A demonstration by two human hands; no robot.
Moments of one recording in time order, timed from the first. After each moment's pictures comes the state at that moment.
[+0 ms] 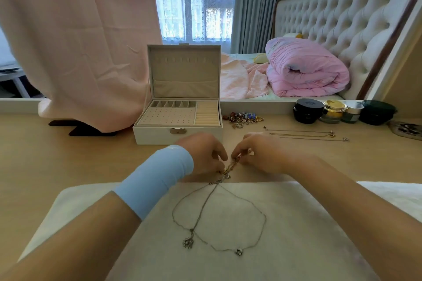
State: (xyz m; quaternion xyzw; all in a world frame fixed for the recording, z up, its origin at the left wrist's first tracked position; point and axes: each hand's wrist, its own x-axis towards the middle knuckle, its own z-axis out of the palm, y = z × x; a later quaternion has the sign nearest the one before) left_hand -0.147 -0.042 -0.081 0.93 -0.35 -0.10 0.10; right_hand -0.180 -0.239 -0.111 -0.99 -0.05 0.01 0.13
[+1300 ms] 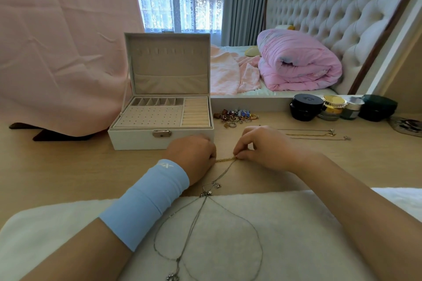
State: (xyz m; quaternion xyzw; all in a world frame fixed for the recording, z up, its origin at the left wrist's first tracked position) left_hand -0.109 -0.064 -0.120 0.92 -0.38 0.08 0.02; right_hand -0.156 -0.272 -0.120 -0.98 -0.07 -0.02 0.16
